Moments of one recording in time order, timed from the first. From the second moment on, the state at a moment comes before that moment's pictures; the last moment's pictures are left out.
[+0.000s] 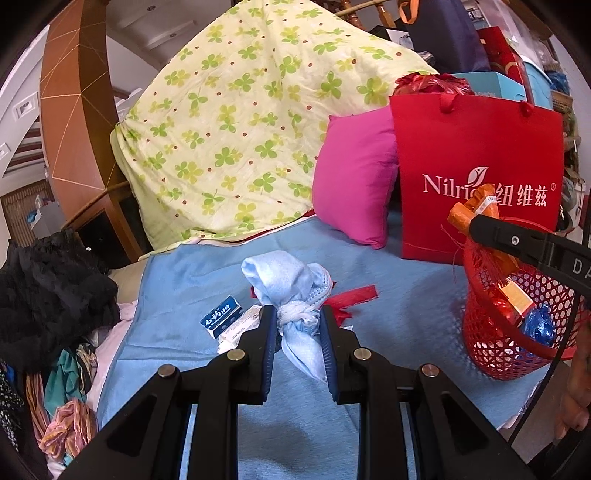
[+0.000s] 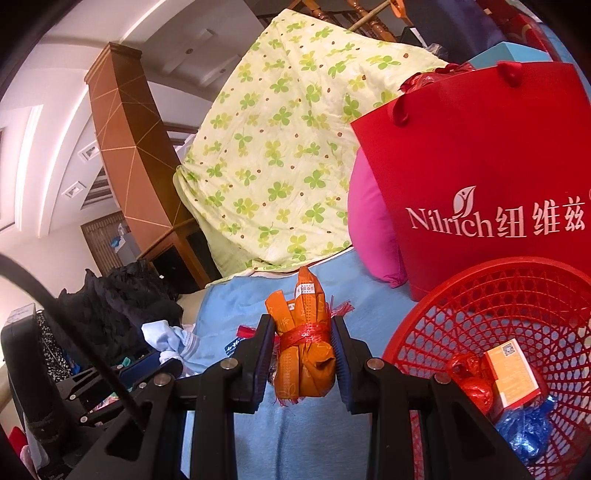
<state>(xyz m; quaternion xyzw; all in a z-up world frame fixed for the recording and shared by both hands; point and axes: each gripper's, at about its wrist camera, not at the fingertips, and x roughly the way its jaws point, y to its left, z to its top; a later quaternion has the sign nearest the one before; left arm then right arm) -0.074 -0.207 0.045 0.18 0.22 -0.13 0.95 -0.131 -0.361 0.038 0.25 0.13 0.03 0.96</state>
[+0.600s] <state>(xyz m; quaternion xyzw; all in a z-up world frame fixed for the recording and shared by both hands) -0.088 -0.244 0.046 0.20 0.21 -0.16 0.94 -0.156 -0.397 0.036 0.27 0.12 0.01 0.96</state>
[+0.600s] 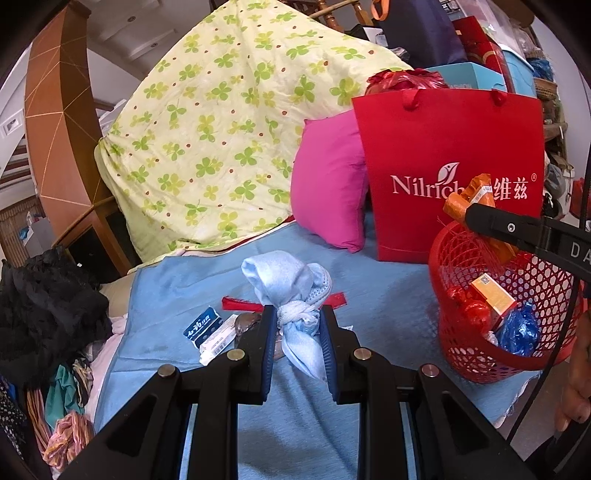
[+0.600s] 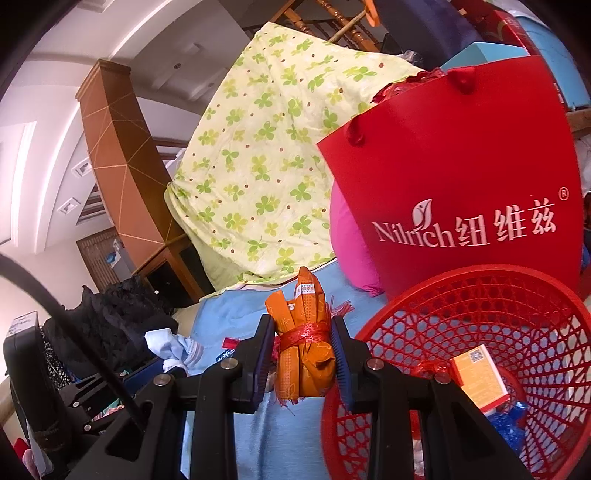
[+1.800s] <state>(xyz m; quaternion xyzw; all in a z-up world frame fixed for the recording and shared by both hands) -0.122 -0.315 0.062 0.18 0.20 -0.28 0.92 -0.200 -0.480 0.015 0.33 0.10 -0.05 0.94</state>
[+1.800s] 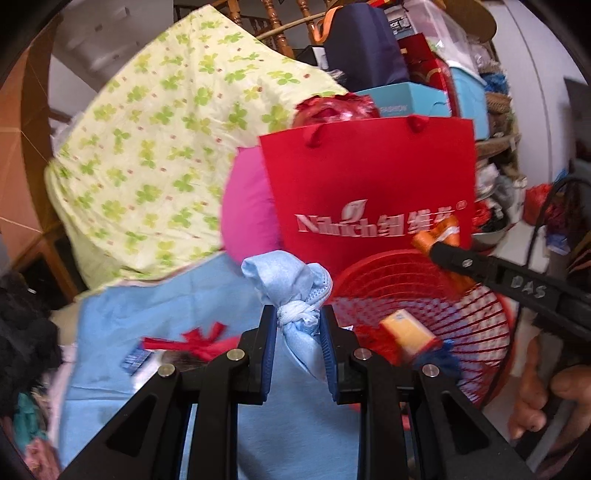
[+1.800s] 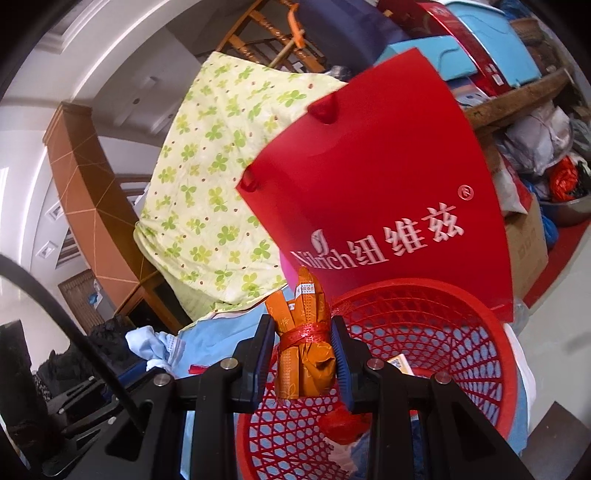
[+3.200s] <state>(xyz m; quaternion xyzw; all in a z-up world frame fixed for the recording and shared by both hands) -0.035 -0.077 -0.024 0.08 0.28 -0.12 0.95 -0.138 -0.313 0.051 0.21 0.08 0.07 0.97</state>
